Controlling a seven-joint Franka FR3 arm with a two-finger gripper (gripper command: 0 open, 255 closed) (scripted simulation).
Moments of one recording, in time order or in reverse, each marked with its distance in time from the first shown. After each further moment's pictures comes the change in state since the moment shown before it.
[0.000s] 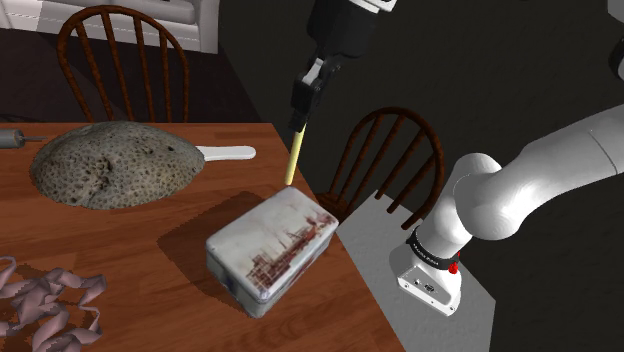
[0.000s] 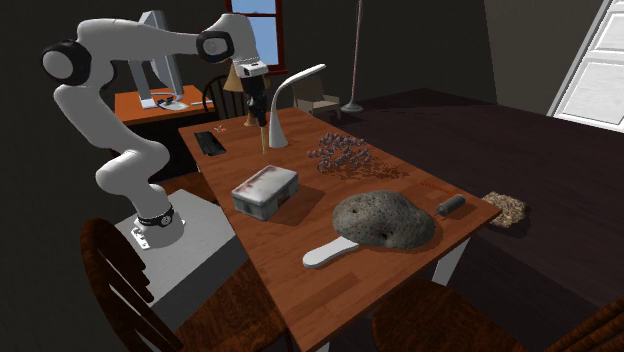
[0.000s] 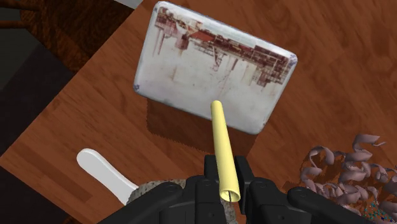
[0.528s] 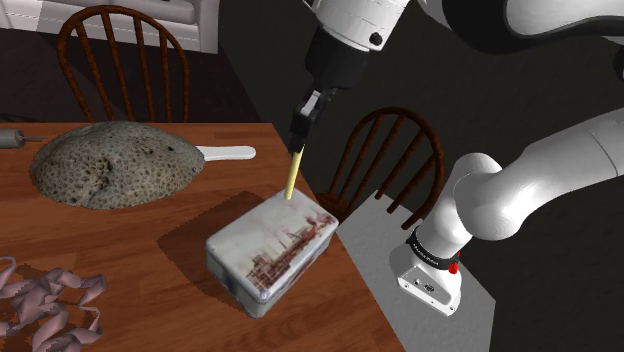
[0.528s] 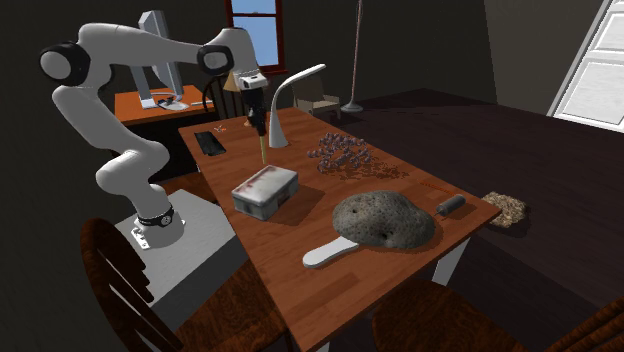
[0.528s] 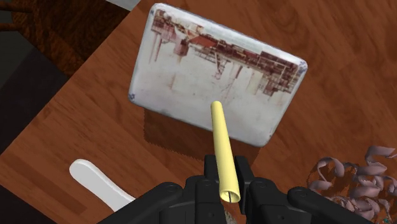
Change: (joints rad) arm 0.012 -0.028 0.006 -0.117 0.017 0.088 -0.006
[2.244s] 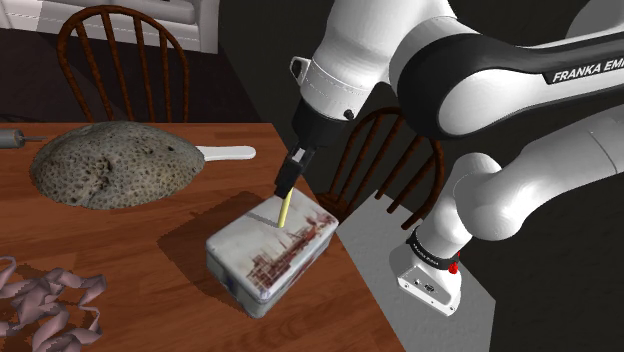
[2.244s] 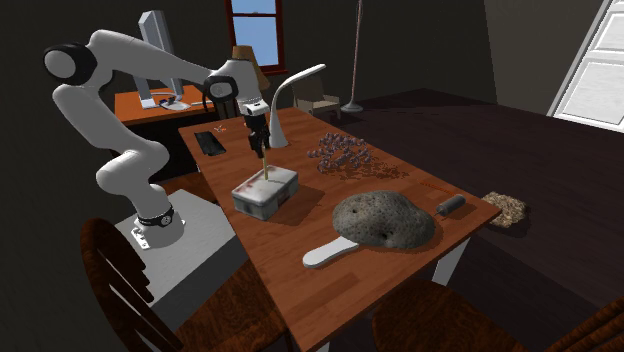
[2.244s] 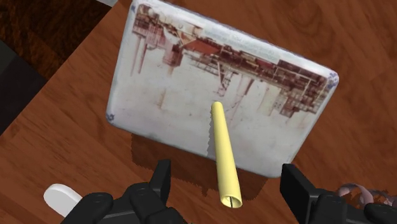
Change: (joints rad) arm 0.011 0.025 0.044 -0.204 0.022 0.229 0.009
